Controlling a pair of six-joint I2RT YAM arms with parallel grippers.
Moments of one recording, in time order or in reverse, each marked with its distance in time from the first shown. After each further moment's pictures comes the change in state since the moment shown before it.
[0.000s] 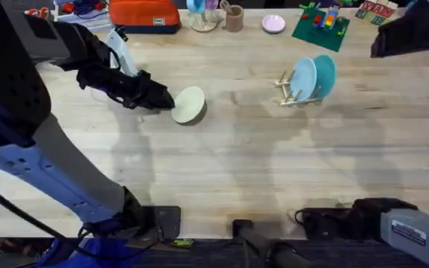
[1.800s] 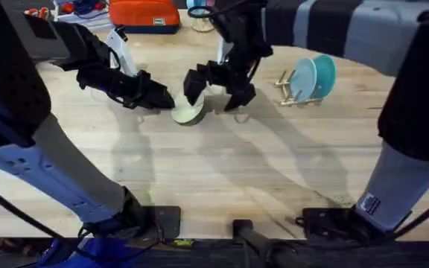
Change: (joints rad) left arm 0.000 0.000 0.000 0.001 -0.001 -0.003; right arm 0.614 0.896 0.005 0.524 -0.345 0.649
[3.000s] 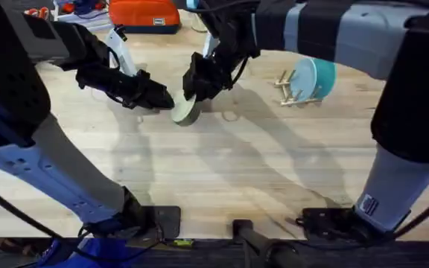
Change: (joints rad) left arm 0.002 0.000 0.002 -0.001 0.000 0.002; right arm 0.042 0.017 0.016 0.181 -0.093 0.108
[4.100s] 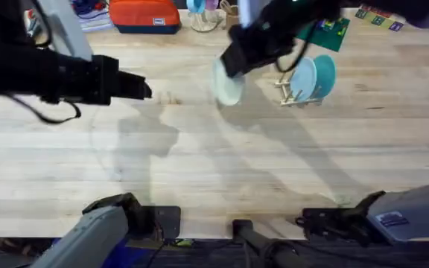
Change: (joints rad) left arm -0.013 -0.835 -0.011 -0.340 -0.163 0.076; right arm -0.034 -0.397 -0.001 -0.353 0.345 -0.491
